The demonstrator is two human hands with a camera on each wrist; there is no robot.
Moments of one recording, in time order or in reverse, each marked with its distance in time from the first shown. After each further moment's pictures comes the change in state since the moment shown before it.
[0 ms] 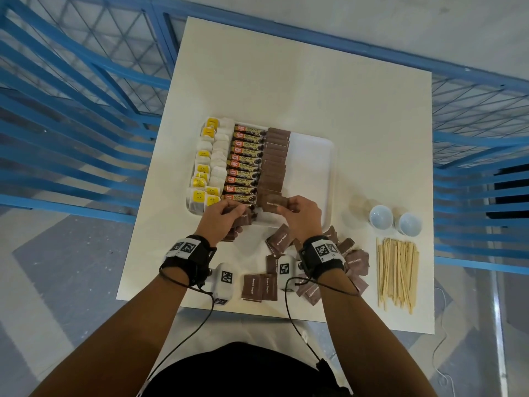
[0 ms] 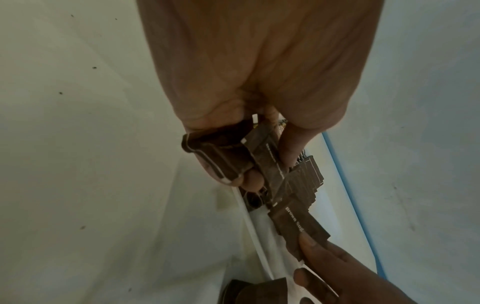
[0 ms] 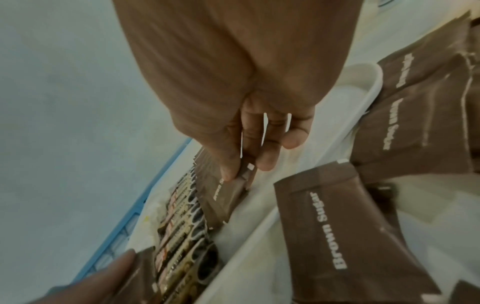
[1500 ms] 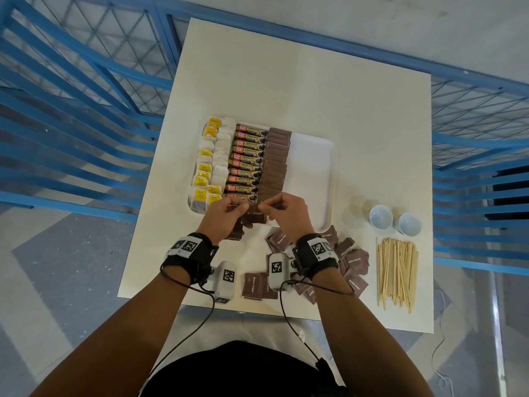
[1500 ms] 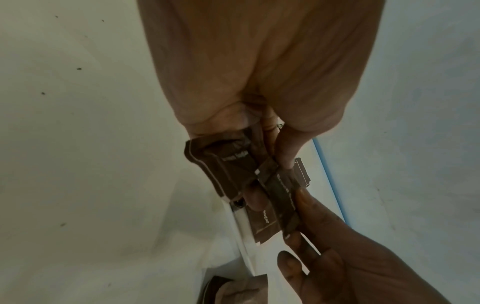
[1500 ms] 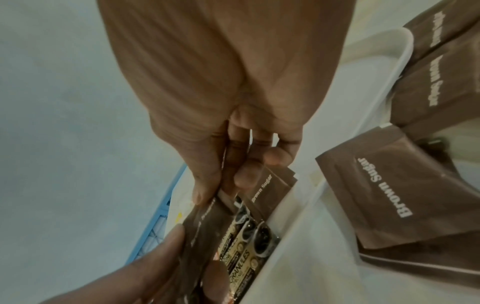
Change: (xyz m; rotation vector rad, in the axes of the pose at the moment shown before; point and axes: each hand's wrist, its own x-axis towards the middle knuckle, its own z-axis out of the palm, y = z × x) left_hand -0.009 0.009 0.002 0.005 -0.039 0.068; right_hand -0.016 -0.024 0.010 0.155 -0.197 -0.144
